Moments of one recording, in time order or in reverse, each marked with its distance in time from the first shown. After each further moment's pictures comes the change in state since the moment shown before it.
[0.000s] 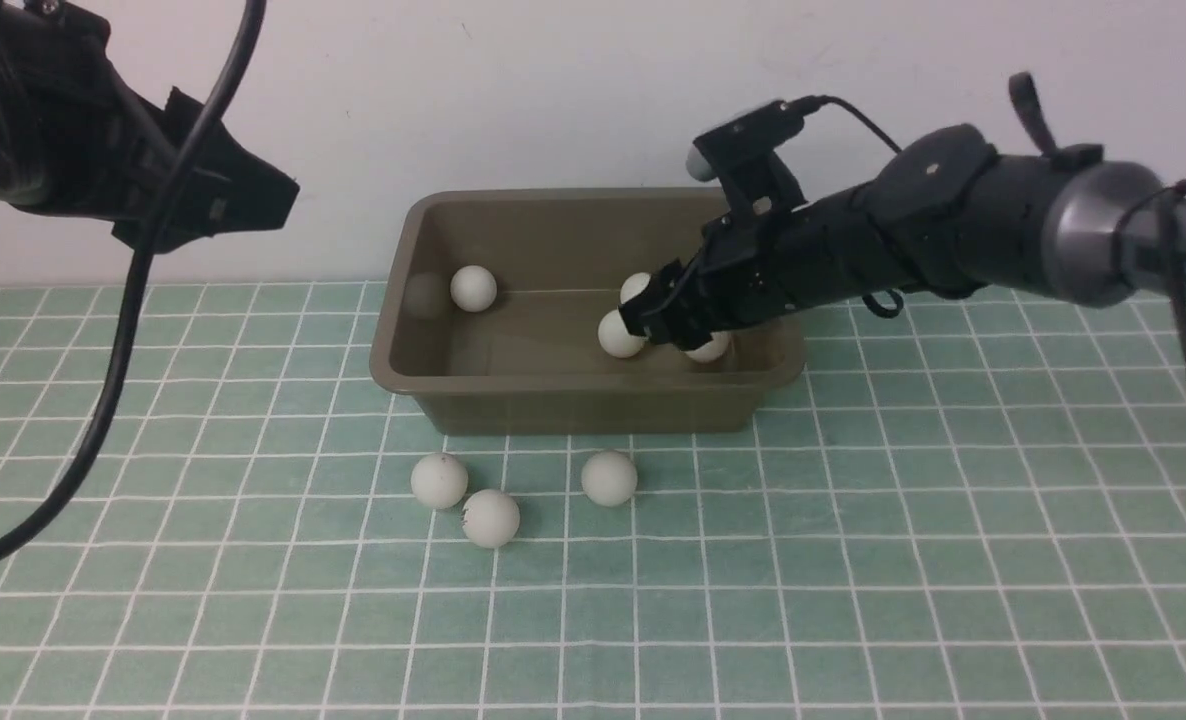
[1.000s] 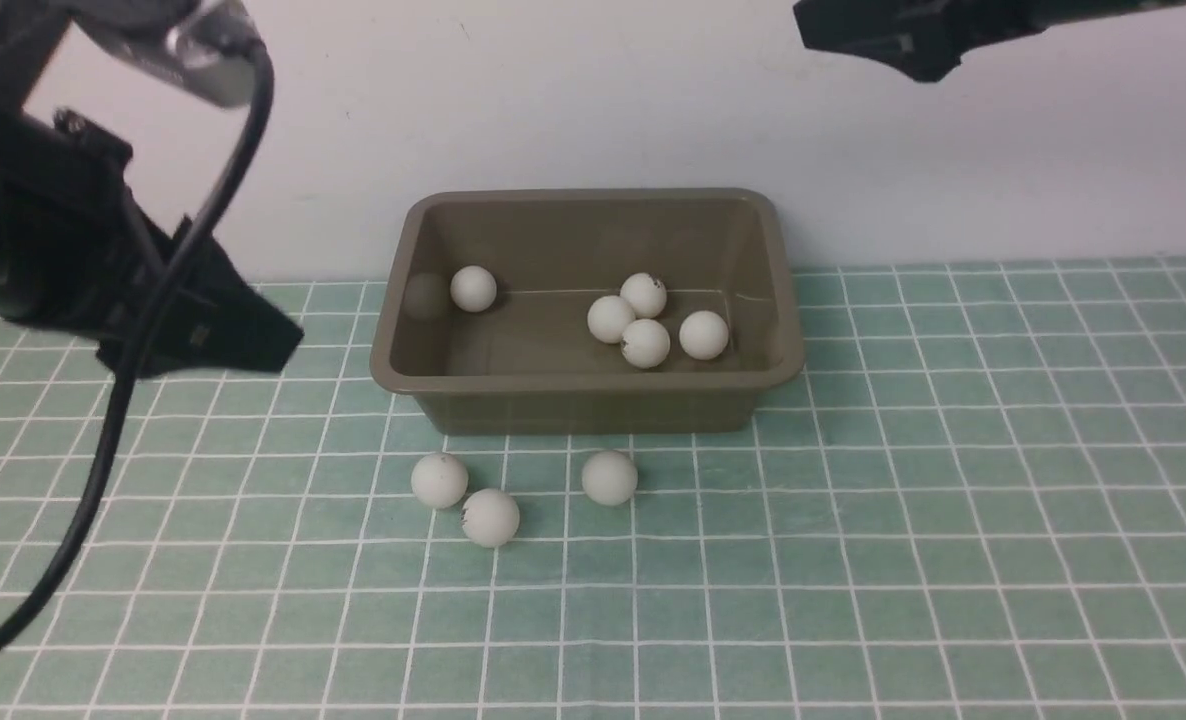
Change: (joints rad) right arm -0.190 -0.509 -0.025 -0.122 0.285 0.025; left arm 0.000 0.000 0.044 0.004 0.225 0.000
